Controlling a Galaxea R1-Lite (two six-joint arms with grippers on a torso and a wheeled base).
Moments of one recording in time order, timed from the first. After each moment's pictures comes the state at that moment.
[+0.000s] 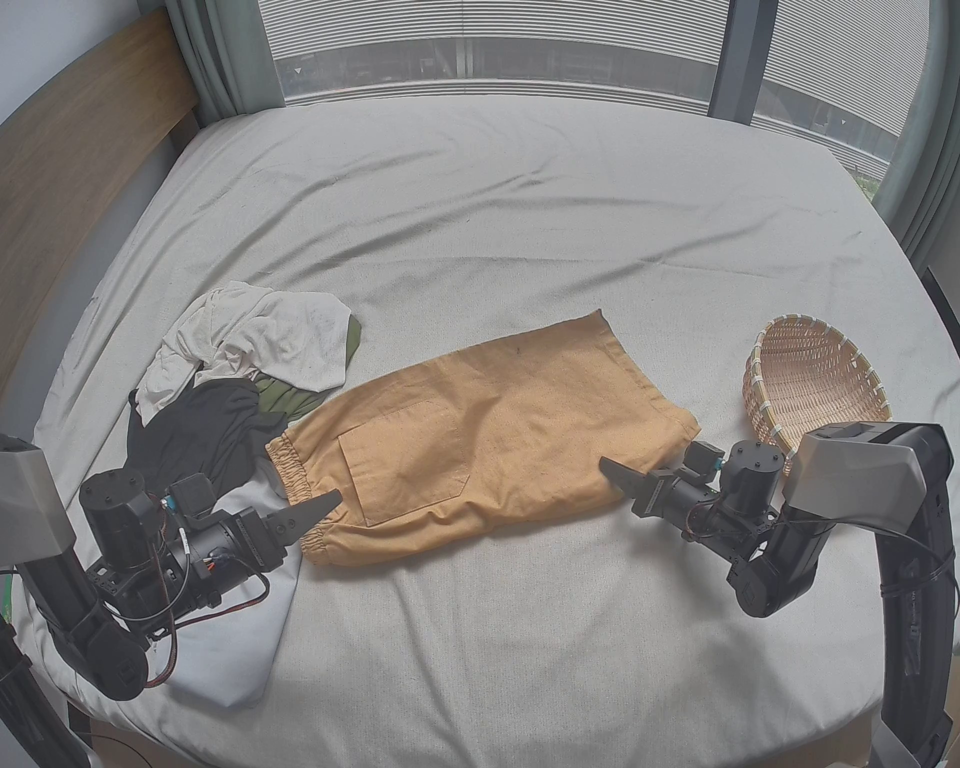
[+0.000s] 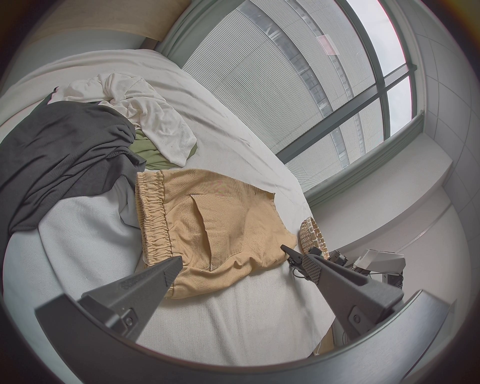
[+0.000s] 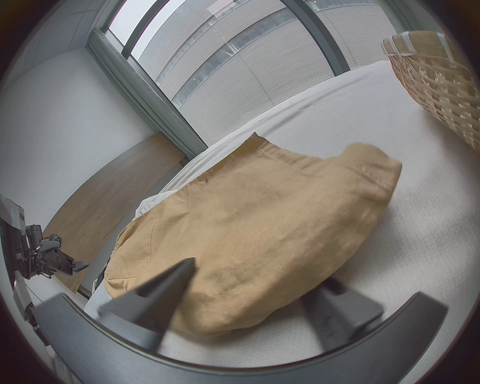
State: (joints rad) left arm -0.21 1.94 -0.20 -1.55 -0.41 -0.59; right arm 0.30 2.47 -0.82 -1.52 0.28 0.40
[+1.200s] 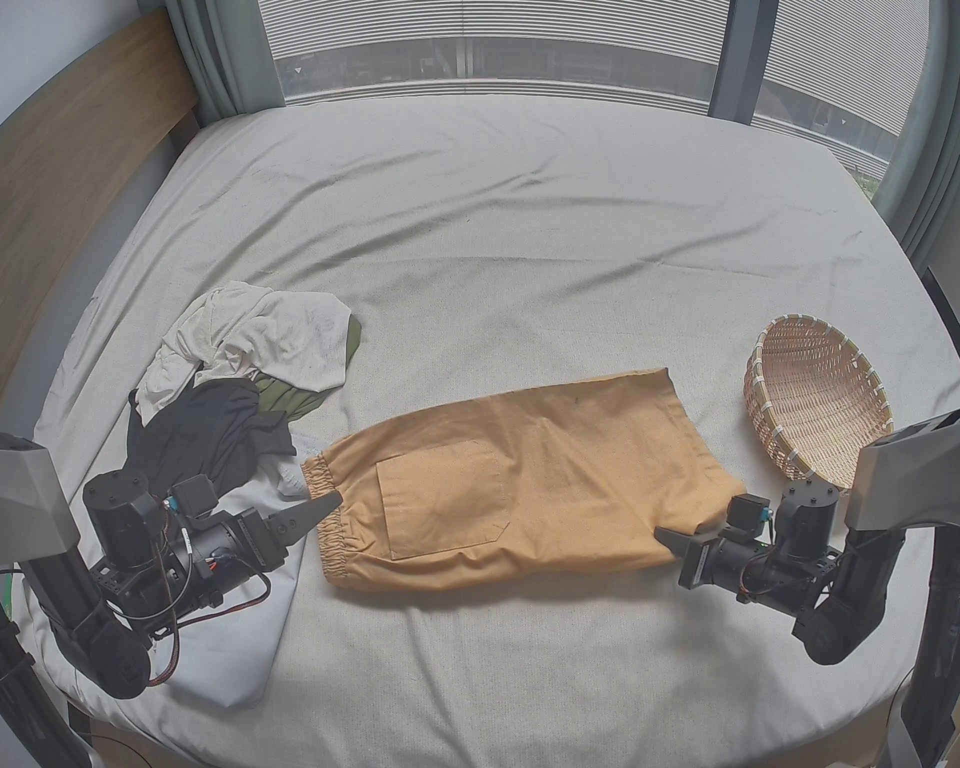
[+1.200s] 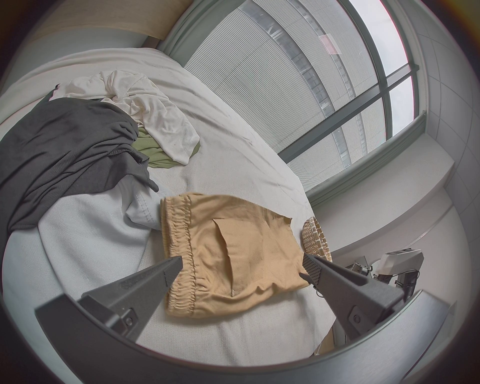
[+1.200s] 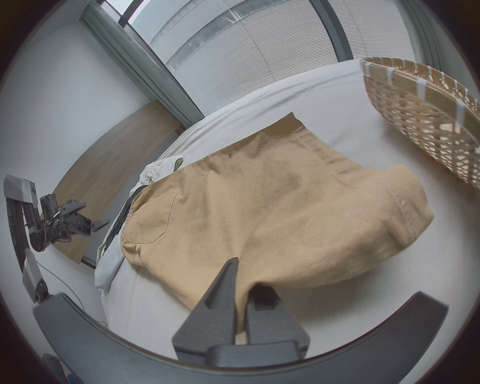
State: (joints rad) left arm -0.20 1.96 -0.20 -1.55 -0.40 -0.59; right arm 0.29 2.21 -0.31 -1.54 0.27 0.28
